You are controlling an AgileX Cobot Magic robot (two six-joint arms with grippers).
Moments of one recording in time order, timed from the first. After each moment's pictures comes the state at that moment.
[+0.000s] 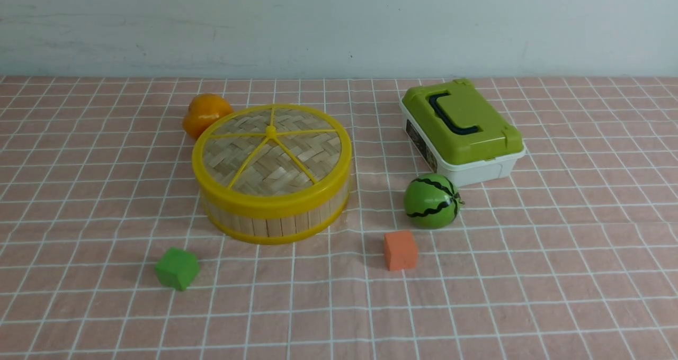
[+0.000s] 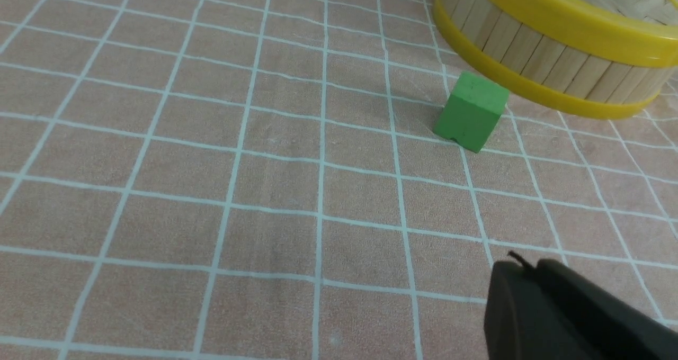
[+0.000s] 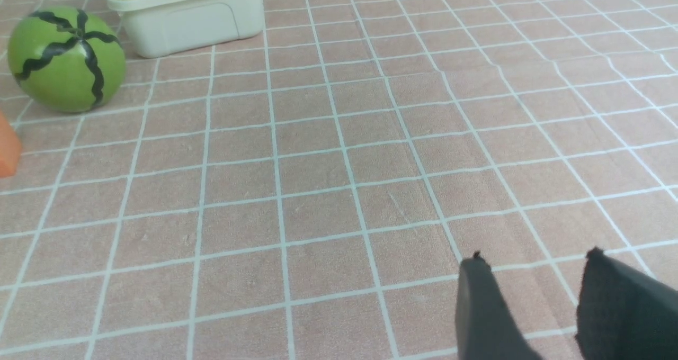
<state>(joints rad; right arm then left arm) -0.11 -0.01 0.02 0.01 0.39 0.10 -0.04 -0.01 0.03 -0.06 0.40 -0.23</state>
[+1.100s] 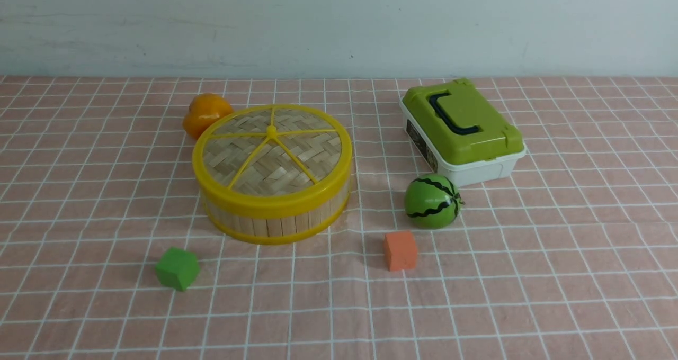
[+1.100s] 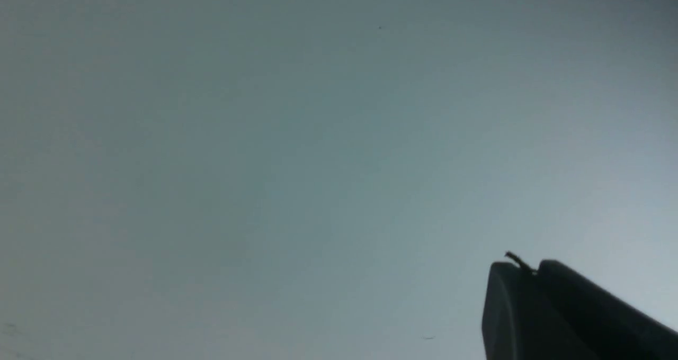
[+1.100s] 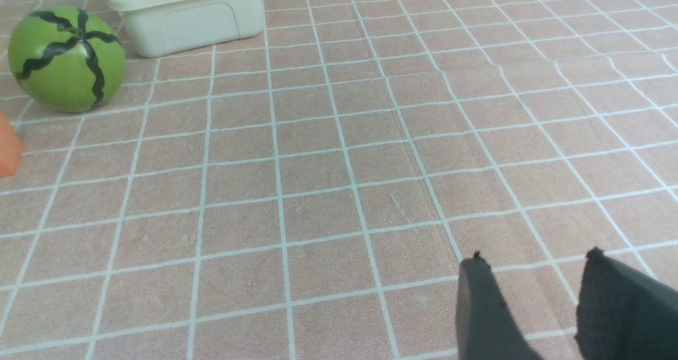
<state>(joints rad) -0.11 -0.01 0.02 0.01 0.39 0.10 -0.04 0.07 -0.33 -0.08 -0.36 -0.36</state>
